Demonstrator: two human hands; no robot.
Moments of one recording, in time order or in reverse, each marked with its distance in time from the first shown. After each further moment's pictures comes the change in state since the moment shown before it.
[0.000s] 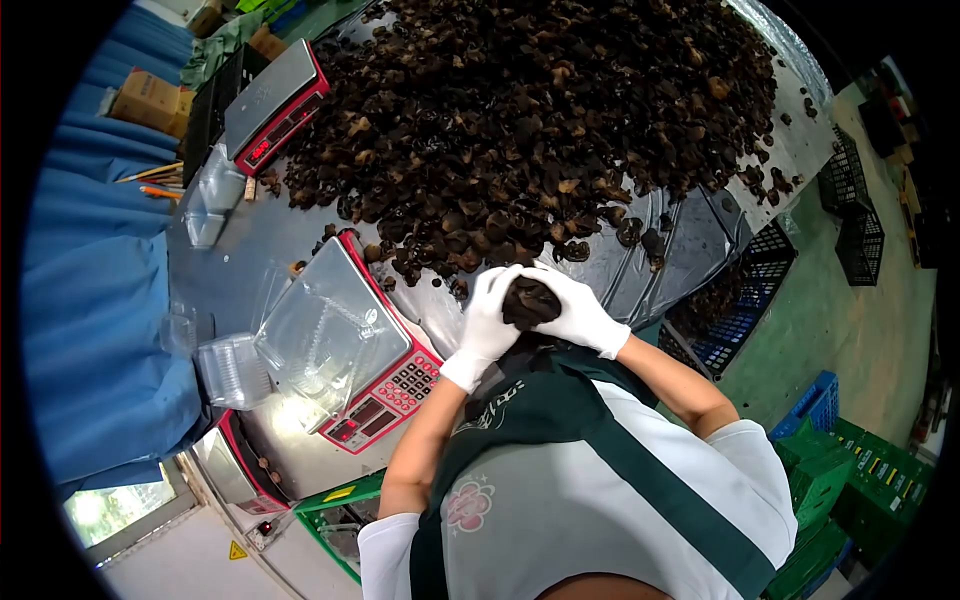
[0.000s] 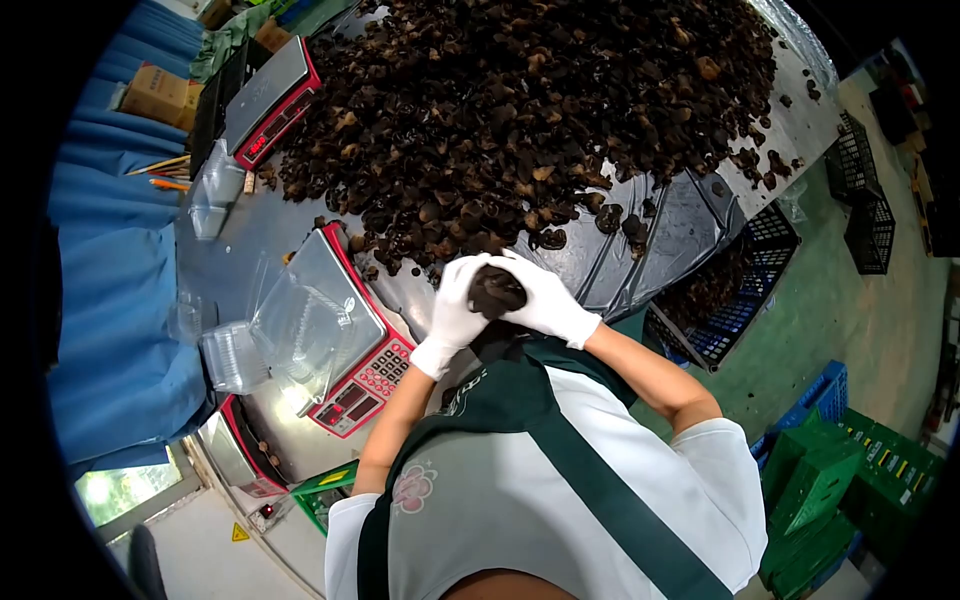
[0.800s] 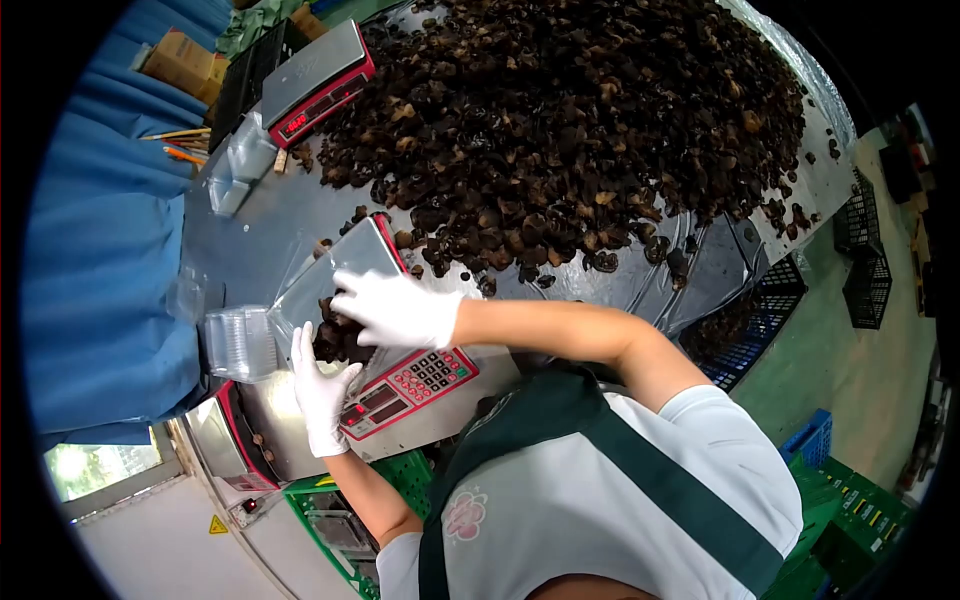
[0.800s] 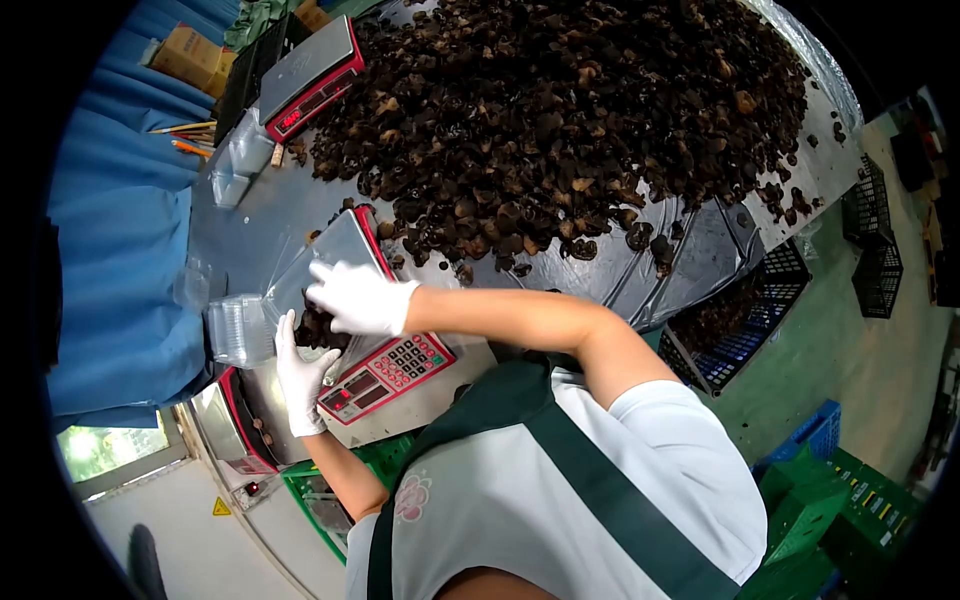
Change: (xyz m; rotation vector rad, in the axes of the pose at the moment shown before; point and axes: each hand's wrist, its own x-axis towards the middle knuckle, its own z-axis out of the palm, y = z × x) left_hand -0.119 -0.009 -0.228 0.540 0.297 -0.648; right_hand 0.141 -0.144 0.139 -0.127 -0.289 -0.659
